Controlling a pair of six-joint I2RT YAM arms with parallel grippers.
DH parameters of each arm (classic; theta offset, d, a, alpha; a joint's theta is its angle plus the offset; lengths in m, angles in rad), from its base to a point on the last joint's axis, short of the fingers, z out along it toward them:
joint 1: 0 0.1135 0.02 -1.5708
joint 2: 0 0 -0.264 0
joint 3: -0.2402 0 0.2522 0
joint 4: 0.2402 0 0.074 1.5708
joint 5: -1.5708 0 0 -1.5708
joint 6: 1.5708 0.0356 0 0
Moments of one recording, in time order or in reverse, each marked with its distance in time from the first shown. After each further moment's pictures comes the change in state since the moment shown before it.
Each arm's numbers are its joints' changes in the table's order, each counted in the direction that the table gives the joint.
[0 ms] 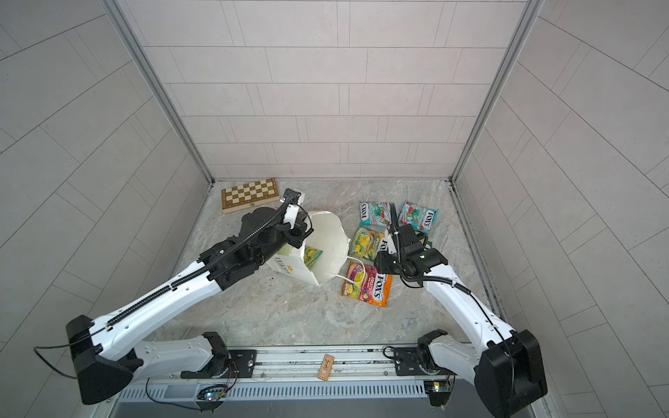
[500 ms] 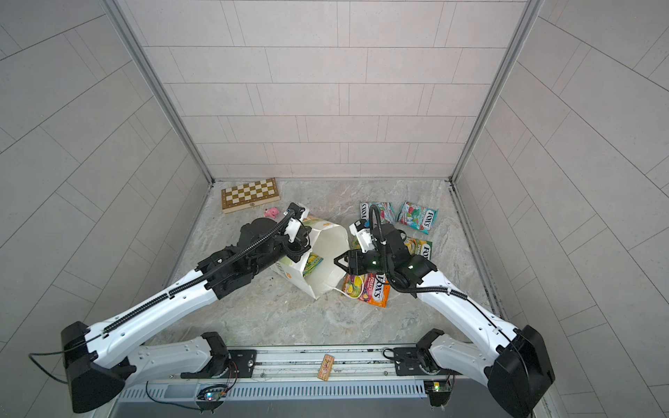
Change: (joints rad) left arm 0.000 -0.035 0.106 -0.028 -0.102 0.012; right arm 0.260 0.027 0.014 -0.373 0.287 0.157
